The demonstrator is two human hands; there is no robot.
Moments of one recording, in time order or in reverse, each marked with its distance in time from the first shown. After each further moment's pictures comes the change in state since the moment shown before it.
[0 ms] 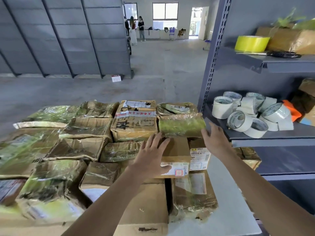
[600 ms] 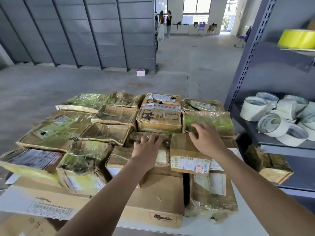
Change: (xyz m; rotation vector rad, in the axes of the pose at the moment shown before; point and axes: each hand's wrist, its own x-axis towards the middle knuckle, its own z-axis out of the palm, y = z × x) left_hand -0.041 -0.048 -0.002 0.173 -0.104 -0.344; right_hand -0.011 -0.061 0.059 -0.335 -0.122 -0.493
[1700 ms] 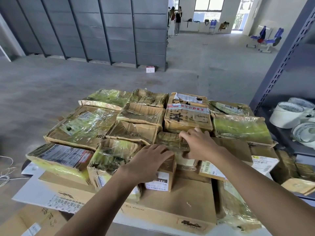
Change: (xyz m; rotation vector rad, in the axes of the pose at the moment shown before) left_hand -0.055 -0.099 -0.005 -0.091 0.046 0.382; right_hand 0.029 -0.117 0.028 -0.240 -0.304 -0.311
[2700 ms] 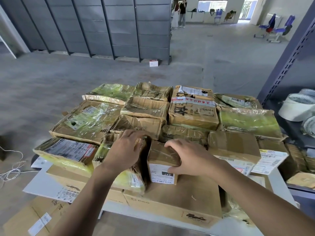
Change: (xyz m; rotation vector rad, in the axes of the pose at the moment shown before) left_hand -0.041 -0.047 0.005 -0.362 0.317 -0.459; right_hand -0.040 -0.056 0.003 0.243 0.029 -0.222
